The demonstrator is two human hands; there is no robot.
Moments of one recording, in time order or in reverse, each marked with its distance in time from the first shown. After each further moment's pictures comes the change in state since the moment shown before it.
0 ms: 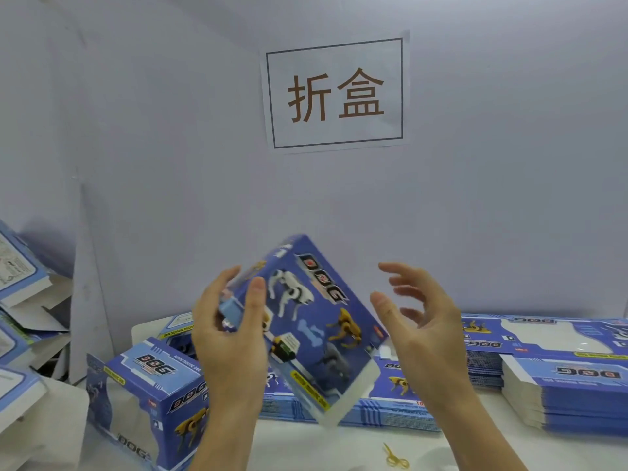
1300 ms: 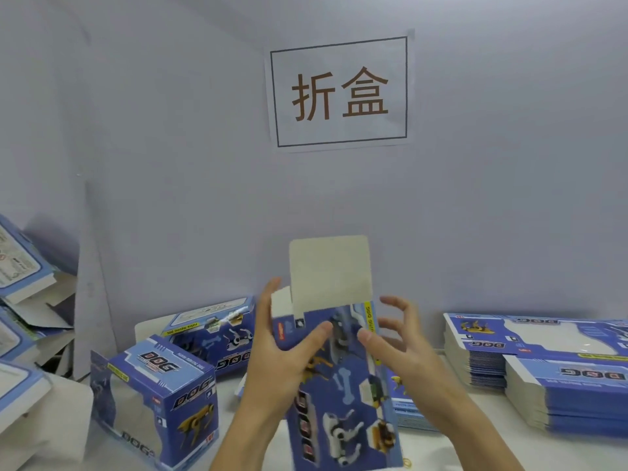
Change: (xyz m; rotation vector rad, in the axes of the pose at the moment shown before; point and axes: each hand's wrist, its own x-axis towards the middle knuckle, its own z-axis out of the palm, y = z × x) left_hand -0.021 -0.011 0.008 -0.098 -0.466 -0.289; right_hand -0.009 0.039 -0.002 0.151 -0.428 0.382
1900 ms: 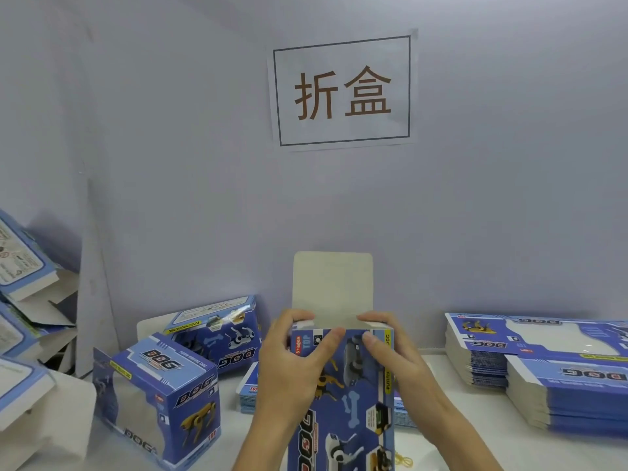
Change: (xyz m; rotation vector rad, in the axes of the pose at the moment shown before) left_hand -0.003 -0.018 0.003 0.334 0.088 0.091; right_hand 0.001 0.026 0.005 0.183 -0.031 -0.006
